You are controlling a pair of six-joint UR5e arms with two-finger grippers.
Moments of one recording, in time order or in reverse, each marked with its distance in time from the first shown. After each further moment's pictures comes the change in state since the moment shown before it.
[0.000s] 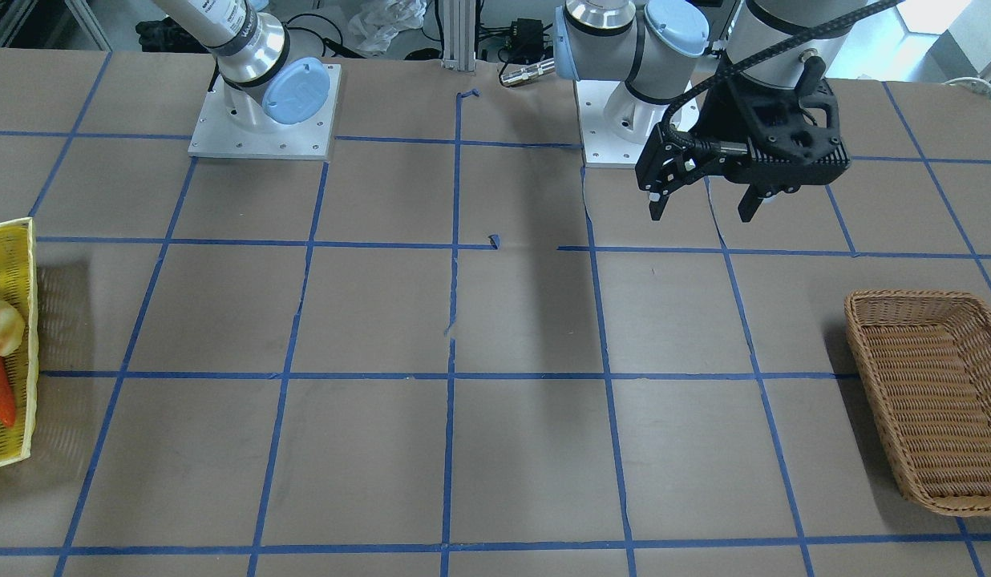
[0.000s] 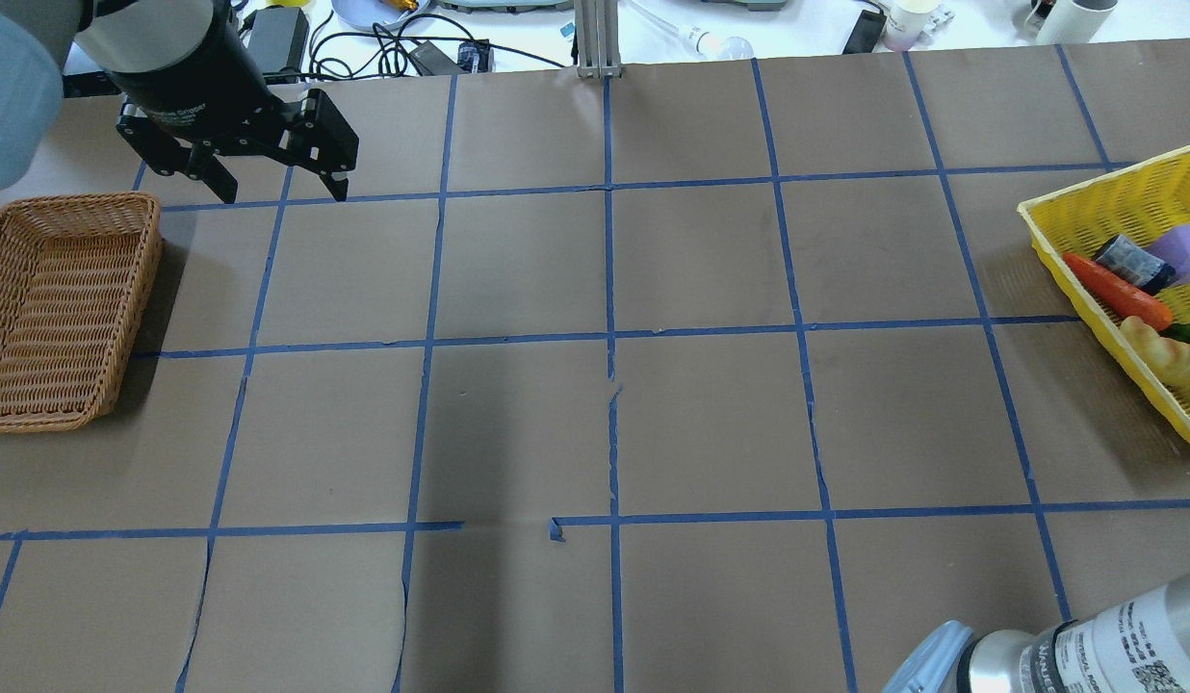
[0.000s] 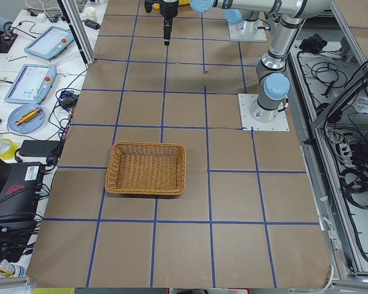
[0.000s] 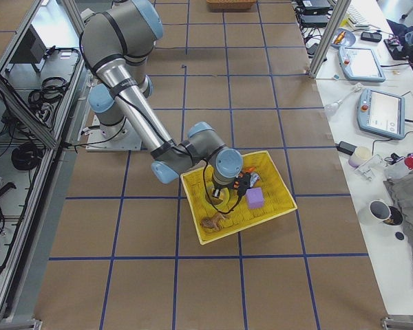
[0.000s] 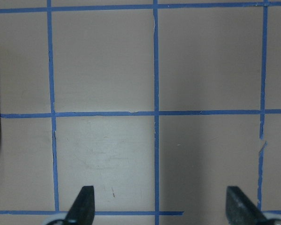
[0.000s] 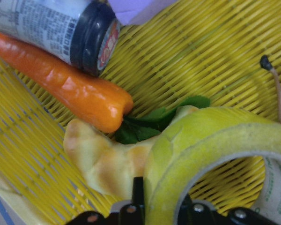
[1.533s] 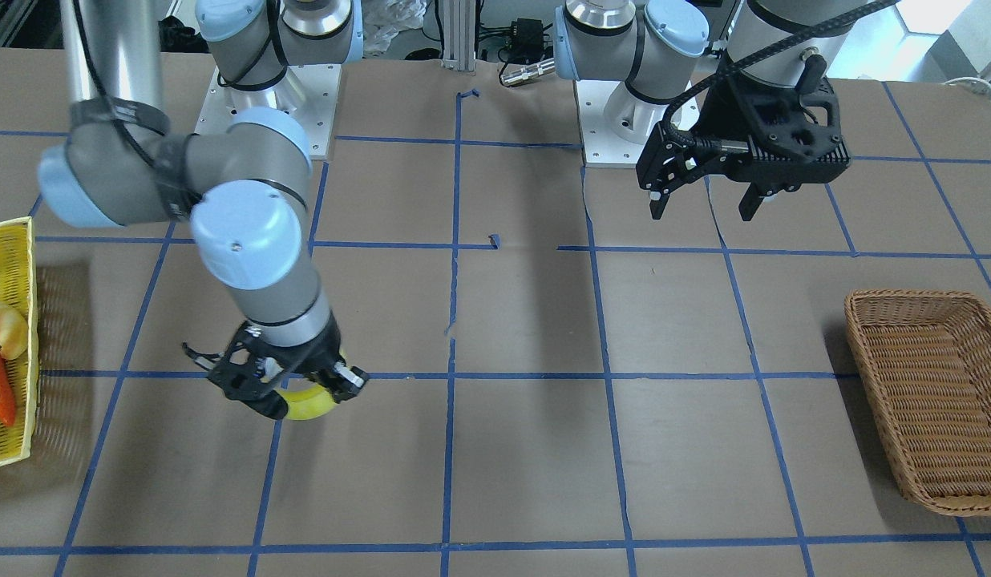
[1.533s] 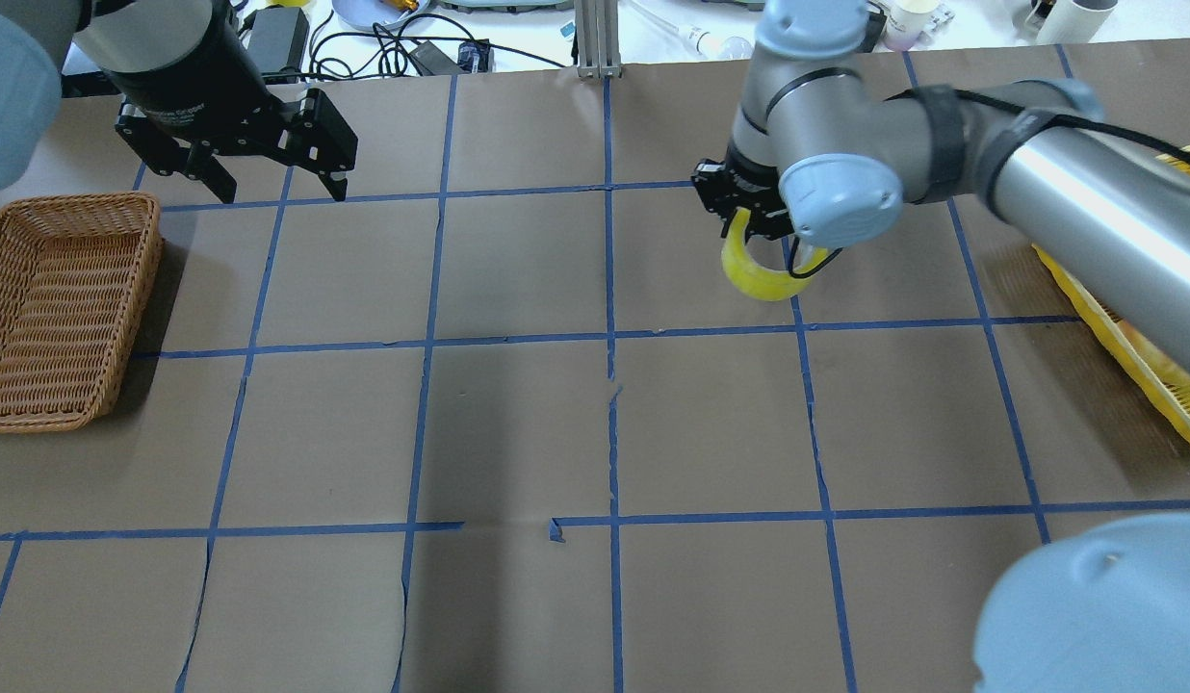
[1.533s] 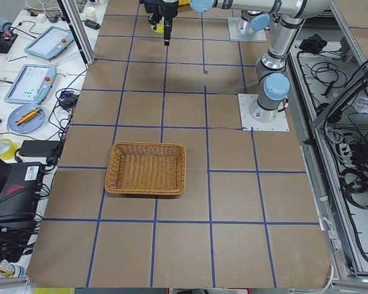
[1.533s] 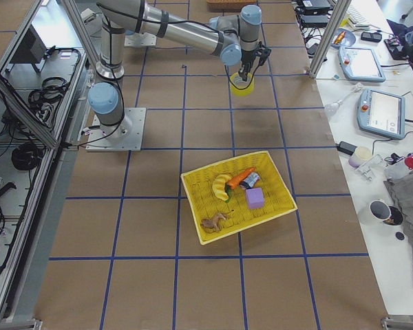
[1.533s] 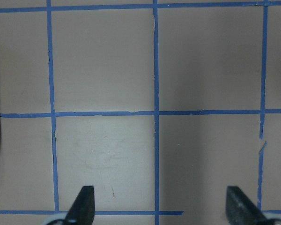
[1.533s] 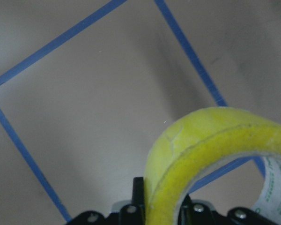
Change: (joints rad) left arm 0.001 0.002 0.000 0.000 0.001 0.000; right arm 1.033 0.028 -0.083 -0.200 -0.053 1.266
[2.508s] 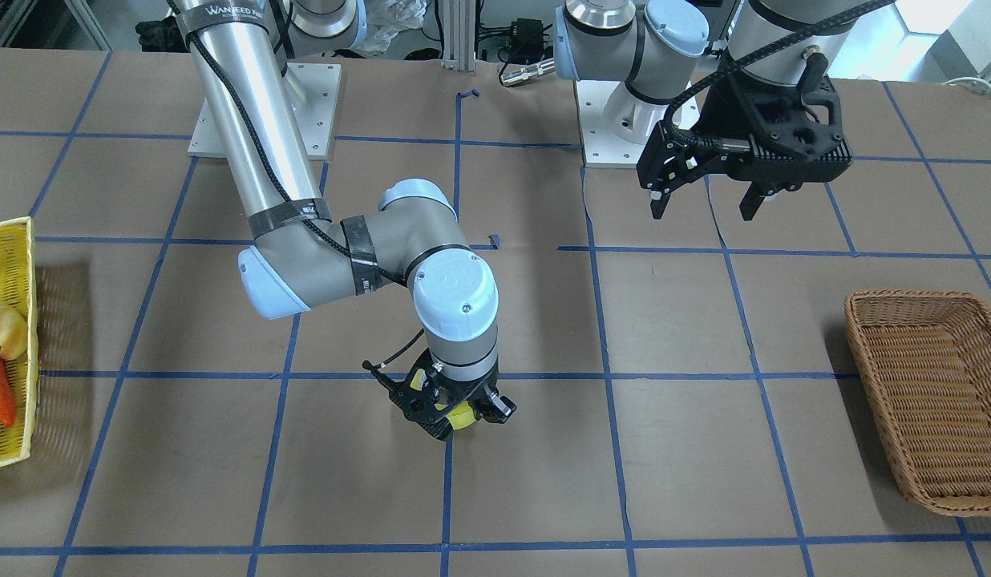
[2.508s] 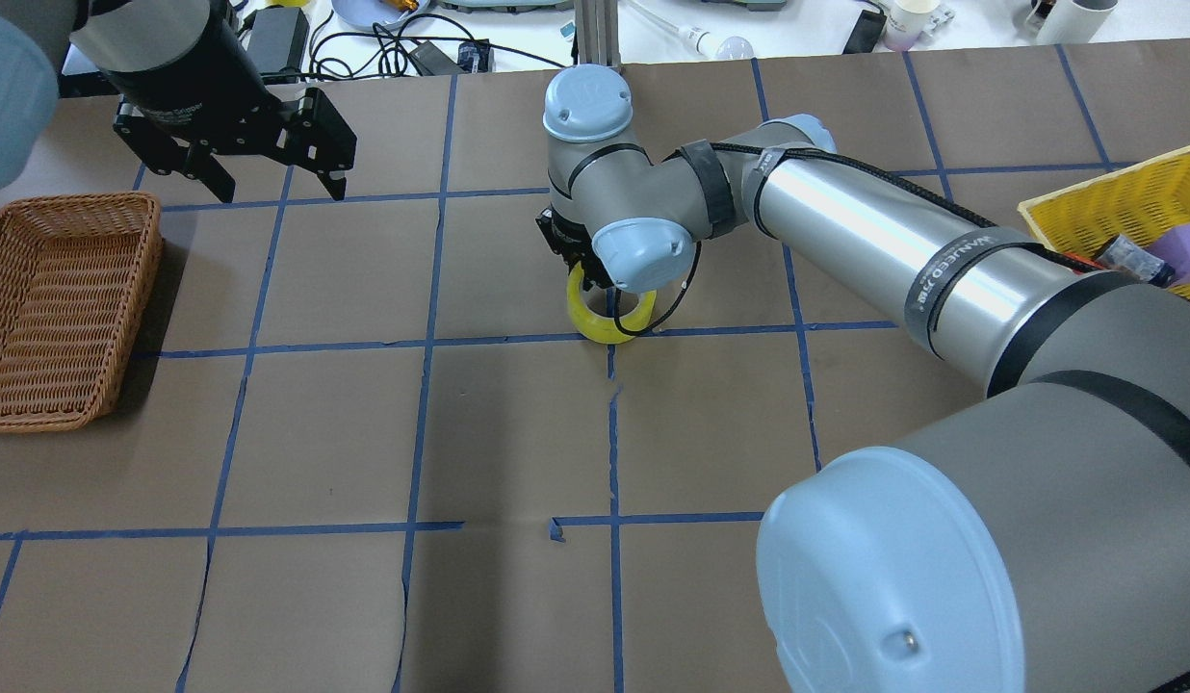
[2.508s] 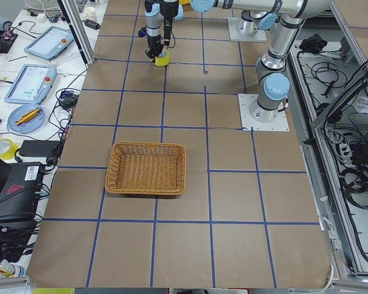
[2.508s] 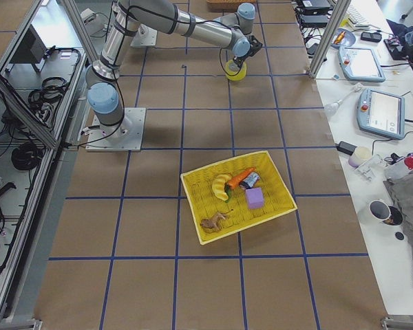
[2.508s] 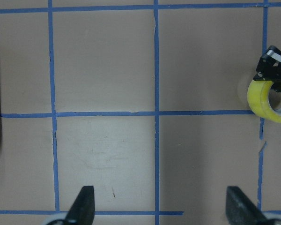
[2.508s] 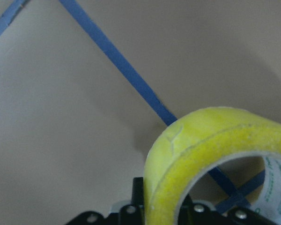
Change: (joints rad) left arm 0.001 0.002 0.000 0.000 0.000 0.000; right arm 0.210 0.224 -0.179 -0.029 0.041 0.343
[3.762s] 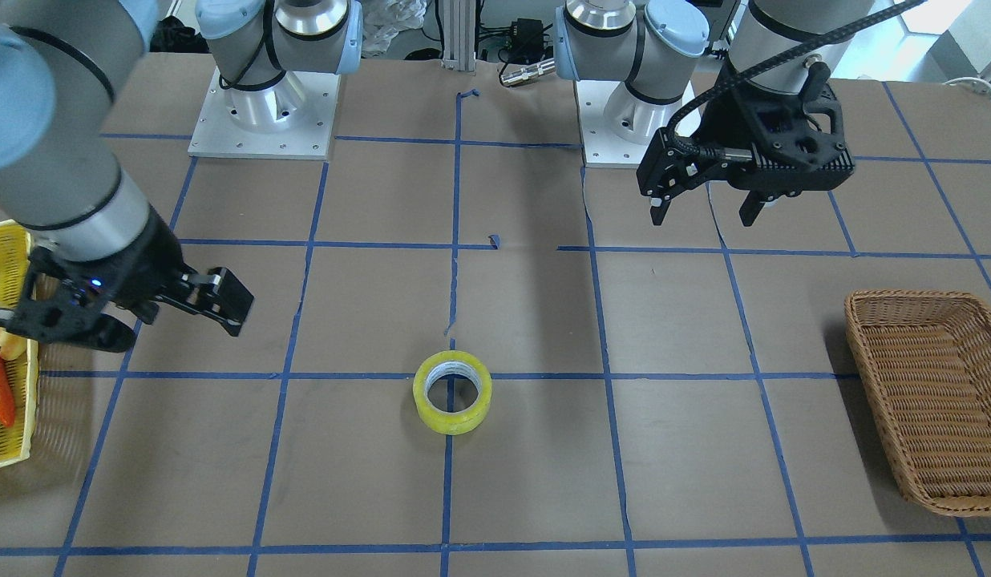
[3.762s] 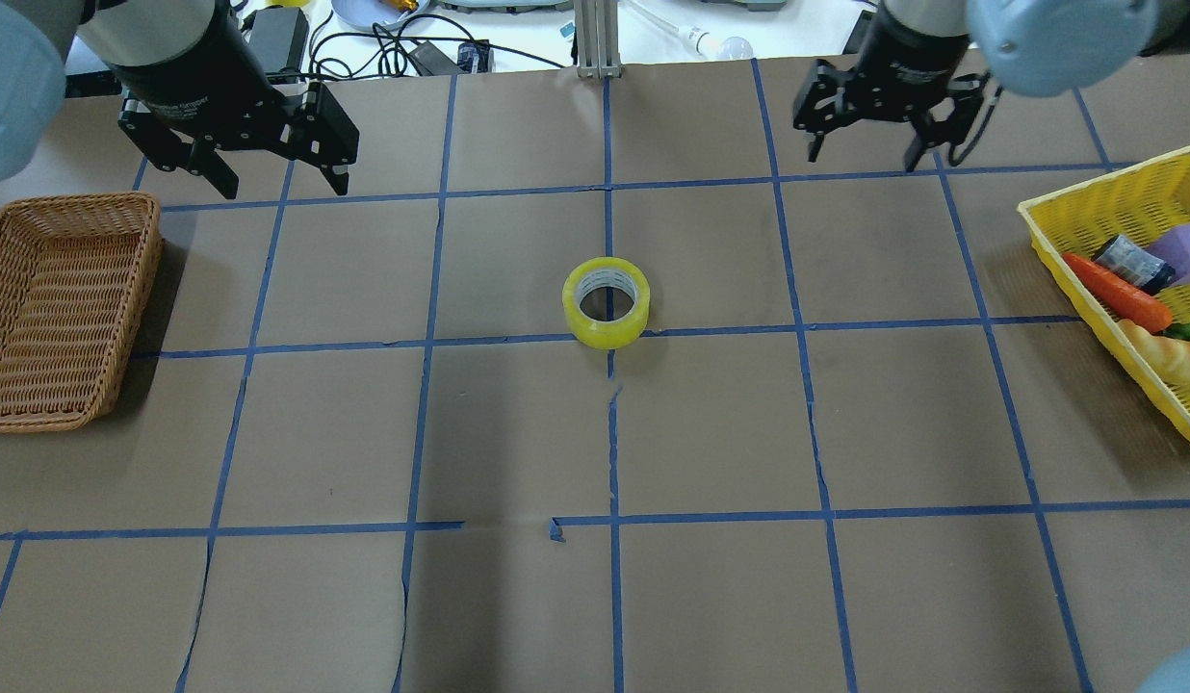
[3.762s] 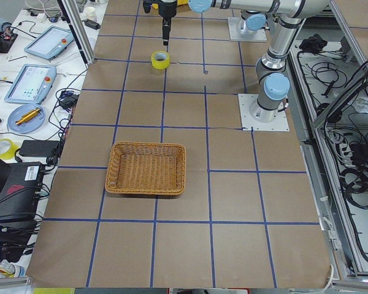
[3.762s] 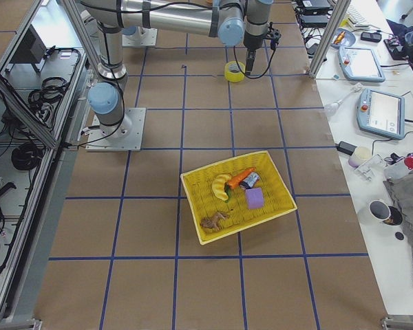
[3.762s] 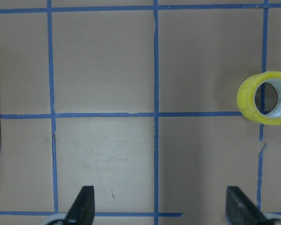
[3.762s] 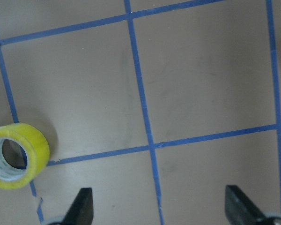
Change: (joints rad) left arm 0.000 -0.014 0.012 -0.001 -0.003 -0.016; right arm -0.462 -0.448 0.008 0.517 -0.038 -1.053
